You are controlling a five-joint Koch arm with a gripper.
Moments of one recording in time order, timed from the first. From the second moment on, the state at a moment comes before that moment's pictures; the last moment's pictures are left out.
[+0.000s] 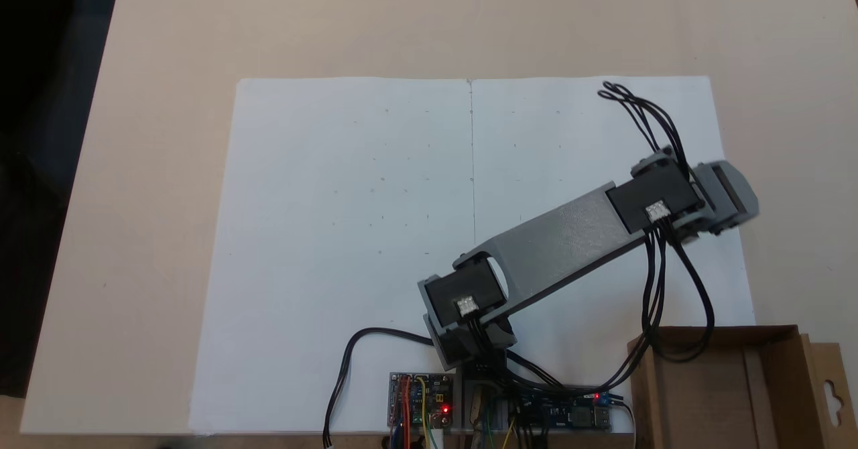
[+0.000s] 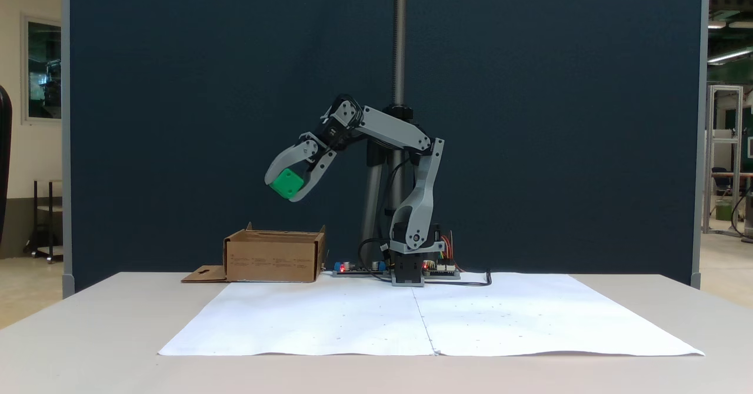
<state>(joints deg) 68.1 102.8 82.5 43.9 1.1</state>
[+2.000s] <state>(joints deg) 76.6 89.7 63.1 47.6 -7.7</state>
